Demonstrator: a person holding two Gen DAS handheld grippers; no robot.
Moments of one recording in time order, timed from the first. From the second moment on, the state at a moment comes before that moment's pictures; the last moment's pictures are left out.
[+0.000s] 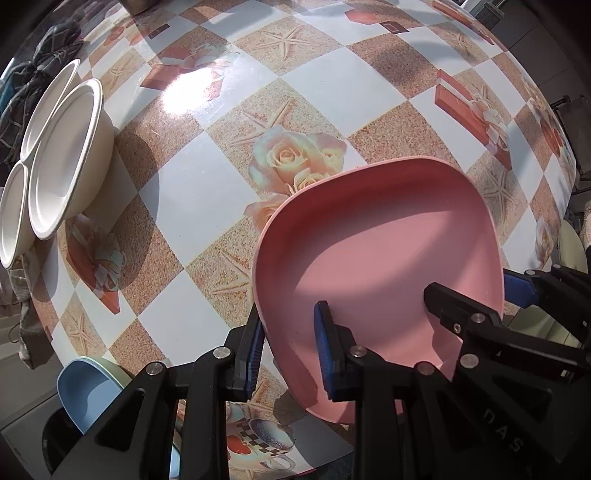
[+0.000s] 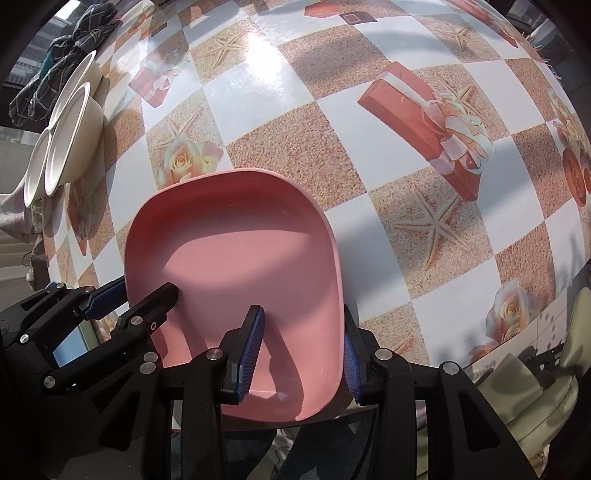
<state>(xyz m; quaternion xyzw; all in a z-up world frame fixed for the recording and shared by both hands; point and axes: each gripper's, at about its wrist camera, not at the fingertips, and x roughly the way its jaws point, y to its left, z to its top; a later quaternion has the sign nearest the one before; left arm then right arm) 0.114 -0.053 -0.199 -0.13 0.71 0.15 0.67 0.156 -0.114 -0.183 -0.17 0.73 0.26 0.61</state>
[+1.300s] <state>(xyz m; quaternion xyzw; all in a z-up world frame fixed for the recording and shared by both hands) 0.059 -0.020 -0.133 -0.18 0.66 0.14 0.71 0.128 -0.100 -0.142 -0.18 0.73 0.28 0.60</state>
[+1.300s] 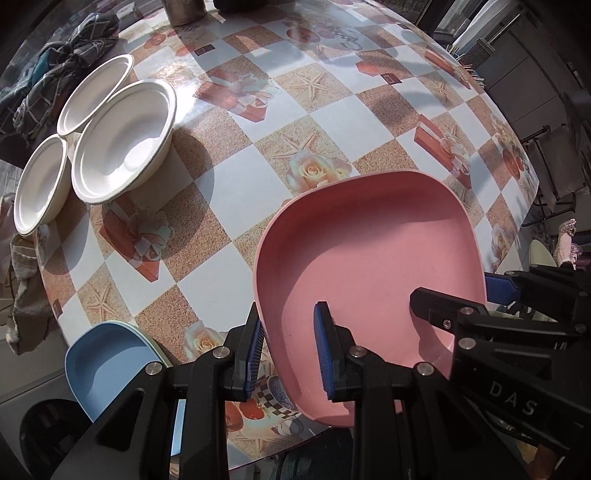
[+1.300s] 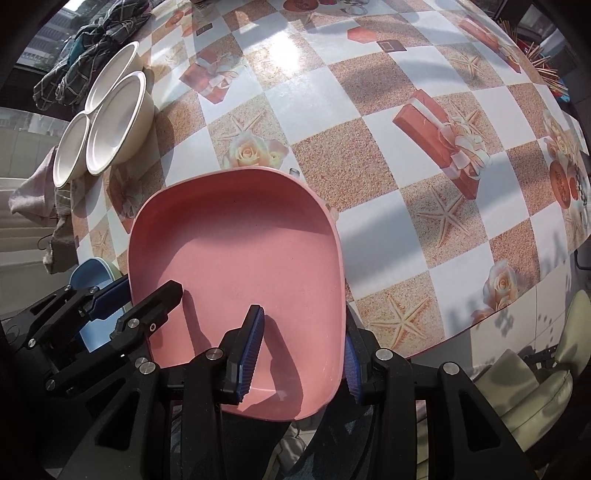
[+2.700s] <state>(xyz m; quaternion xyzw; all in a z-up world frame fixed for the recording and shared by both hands) -0.114 0.074 -0.101 -0.33 0.57 0.35 0.66 0.001 0.050 -0.122 -0.34 0.66 0.45 0.49</state>
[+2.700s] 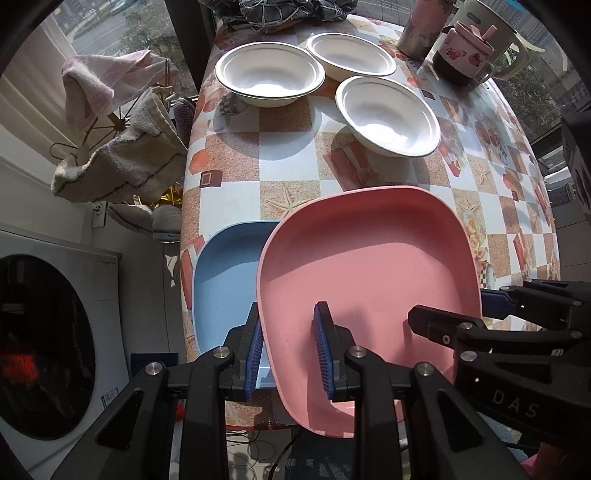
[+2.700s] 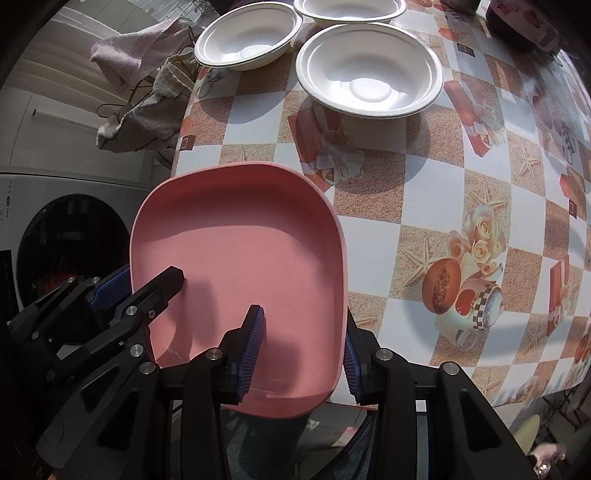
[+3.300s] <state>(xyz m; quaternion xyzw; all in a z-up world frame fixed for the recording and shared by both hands) -0.150 0.101 -0.117 -0.34 0.57 0.38 0.64 -0.029 0.069 -0.145 -0.34 0.70 0.45 0.44</state>
